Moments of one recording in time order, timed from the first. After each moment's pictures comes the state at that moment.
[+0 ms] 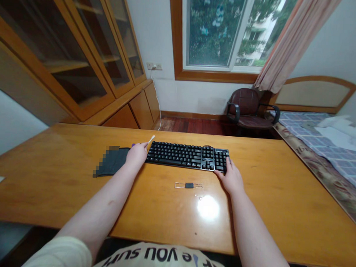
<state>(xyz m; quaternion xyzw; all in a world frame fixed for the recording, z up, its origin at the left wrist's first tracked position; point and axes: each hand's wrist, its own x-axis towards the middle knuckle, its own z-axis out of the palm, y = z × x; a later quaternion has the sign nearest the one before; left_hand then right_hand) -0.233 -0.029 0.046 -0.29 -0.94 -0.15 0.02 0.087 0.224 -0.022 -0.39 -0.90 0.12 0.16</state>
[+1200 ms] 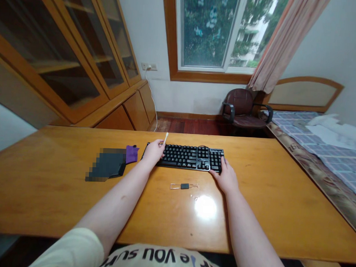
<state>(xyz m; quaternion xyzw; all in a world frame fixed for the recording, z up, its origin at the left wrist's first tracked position) -0.193 0.042 0.050 -0.29 -0.90 -0.32 -0.12 0.086 0.226 -0.027 -0.39 -0.90 0.13 0.18</state>
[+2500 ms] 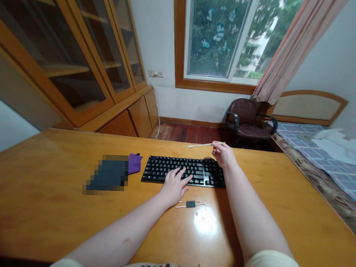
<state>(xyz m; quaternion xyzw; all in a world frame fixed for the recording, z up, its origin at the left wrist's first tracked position) -0.106 0.023 -0.004 -0.57 -0.80 -0.17 0.06 -0.038 0.264 0.069 -0.25 -0.49 0.76 0.35</state>
